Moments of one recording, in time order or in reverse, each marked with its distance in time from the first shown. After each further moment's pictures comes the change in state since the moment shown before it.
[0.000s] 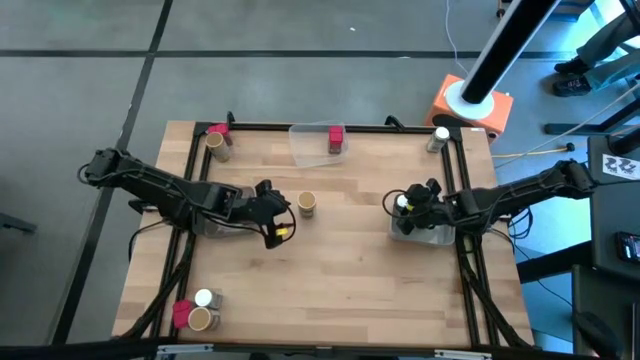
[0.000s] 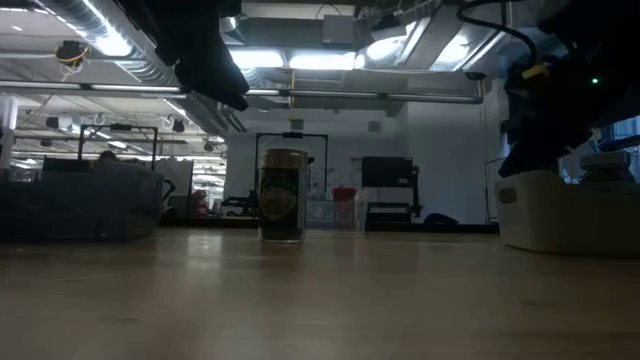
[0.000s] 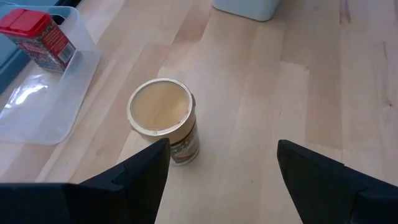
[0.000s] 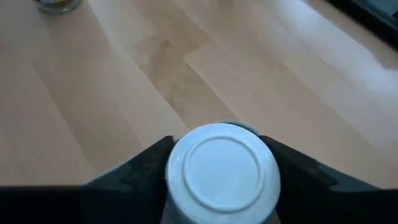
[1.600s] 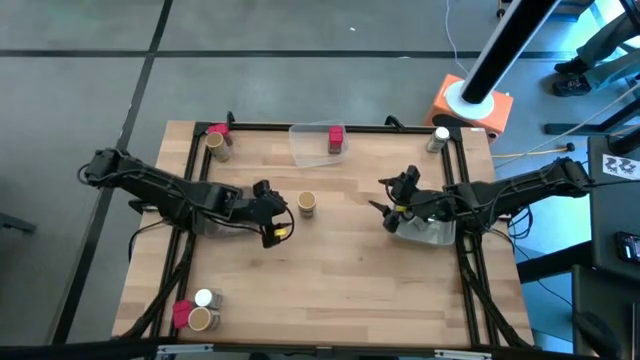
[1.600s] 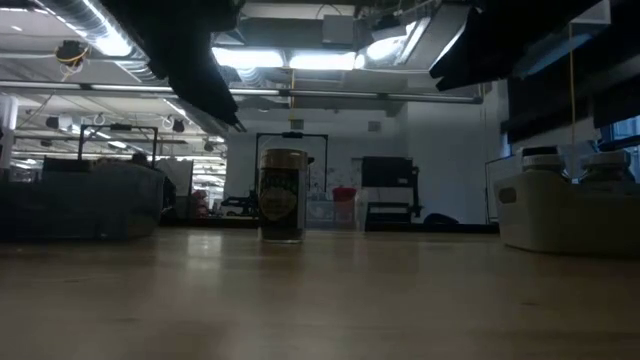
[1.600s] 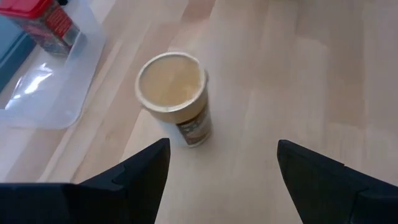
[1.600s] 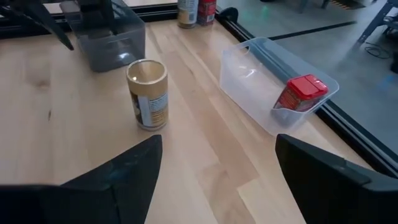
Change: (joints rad) left arm 0.014 -0.002 -0.028 -0.038 -0.001 0.014; right arm 0.000 0.106 0.264 0.279 0.025 -0.420
